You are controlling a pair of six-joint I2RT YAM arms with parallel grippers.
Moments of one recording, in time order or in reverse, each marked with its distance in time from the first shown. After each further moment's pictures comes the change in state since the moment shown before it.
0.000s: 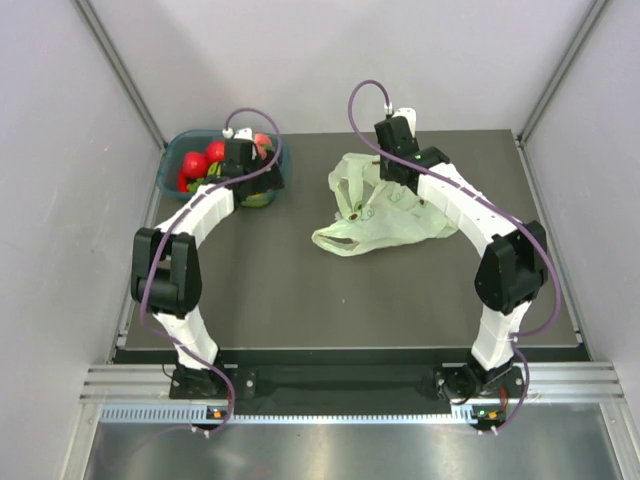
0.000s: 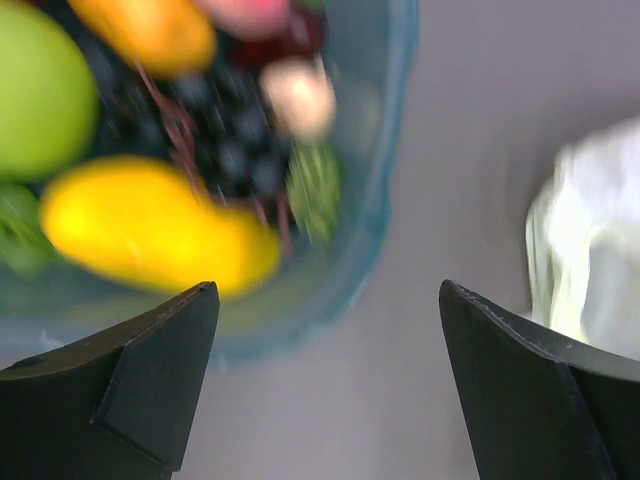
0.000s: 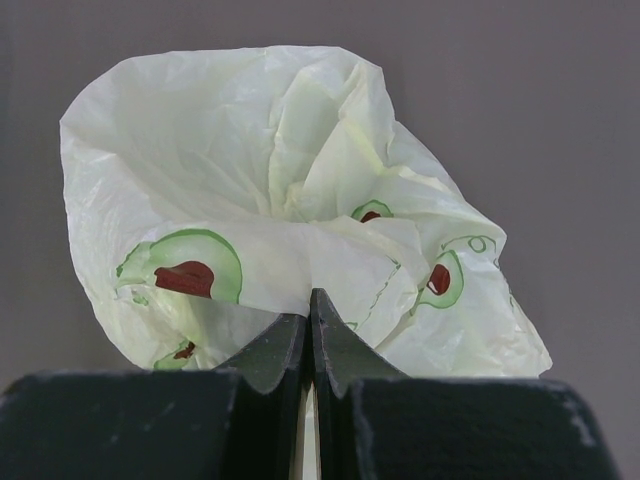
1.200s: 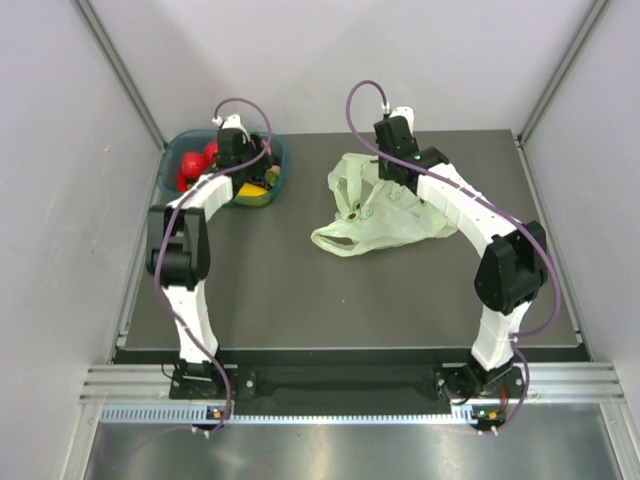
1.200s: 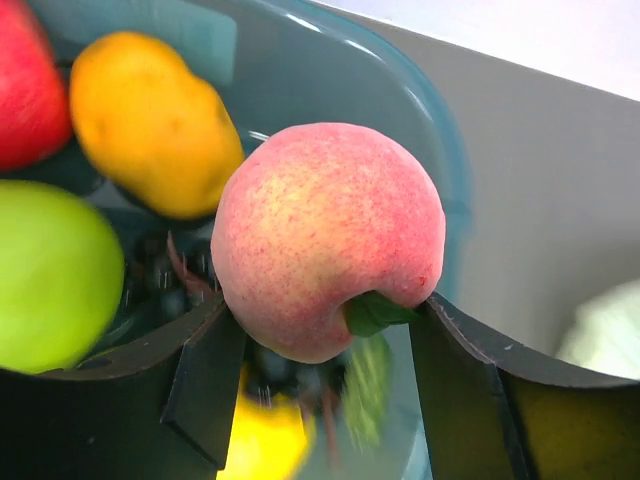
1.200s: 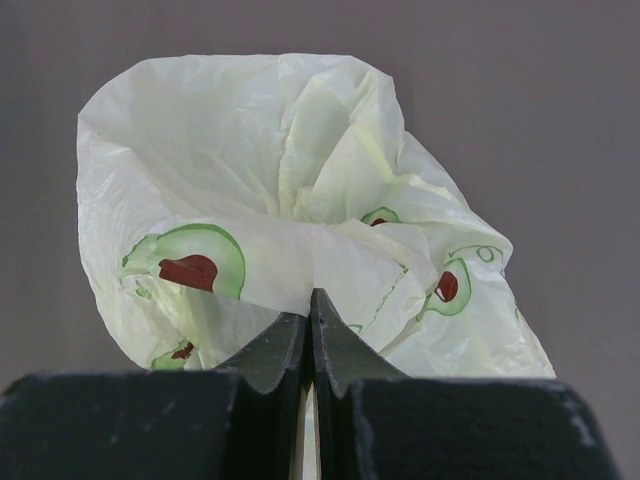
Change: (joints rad) left arm 0.097 0.326 0.263 0.219 0.027 -0.009; right arm 0.009 0.000 0.000 0.025 -0.014 -0.029
